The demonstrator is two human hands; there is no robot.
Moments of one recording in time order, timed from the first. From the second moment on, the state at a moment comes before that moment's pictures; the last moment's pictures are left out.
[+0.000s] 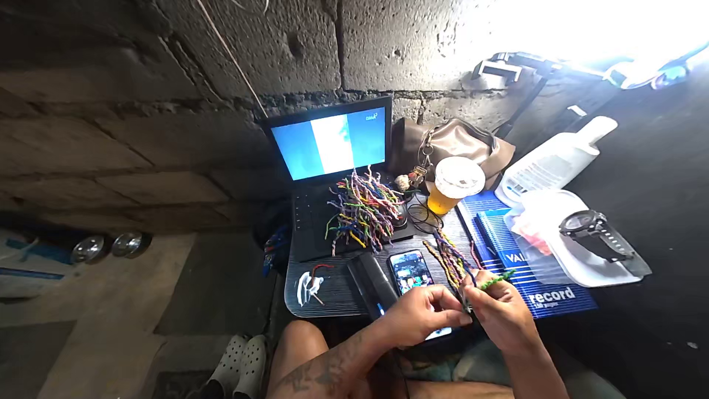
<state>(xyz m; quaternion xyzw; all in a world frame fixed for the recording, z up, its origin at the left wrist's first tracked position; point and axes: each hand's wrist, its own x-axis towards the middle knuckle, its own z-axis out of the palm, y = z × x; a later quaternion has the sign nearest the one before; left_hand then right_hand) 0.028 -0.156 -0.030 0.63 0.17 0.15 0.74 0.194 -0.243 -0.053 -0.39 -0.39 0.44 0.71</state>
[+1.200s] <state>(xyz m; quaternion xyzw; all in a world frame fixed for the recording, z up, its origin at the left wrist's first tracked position) 0.030 -0.150 -0.037 0.40 0.09 0.01 0.91 0.212 -0.246 -0.059 -0.27 -0.46 0.53 0.66</state>
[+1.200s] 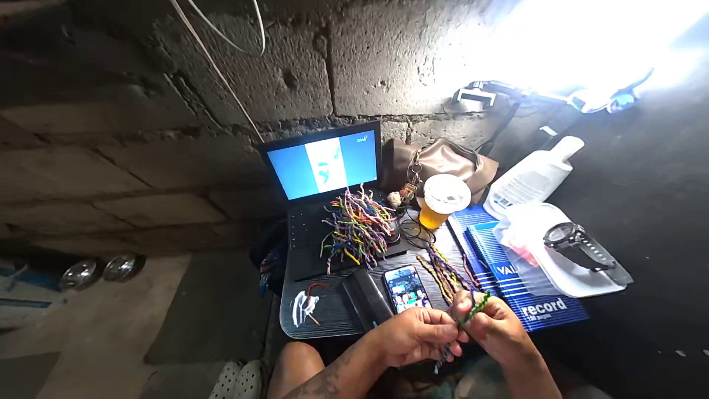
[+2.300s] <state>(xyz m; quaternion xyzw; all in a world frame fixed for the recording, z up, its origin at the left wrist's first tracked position) 0.032 -0.146 -0.038 0.51 0.13 0.09 0.85 0.194 -0.243 -0.053 -0.45 -0.40 0.45 0.66</state>
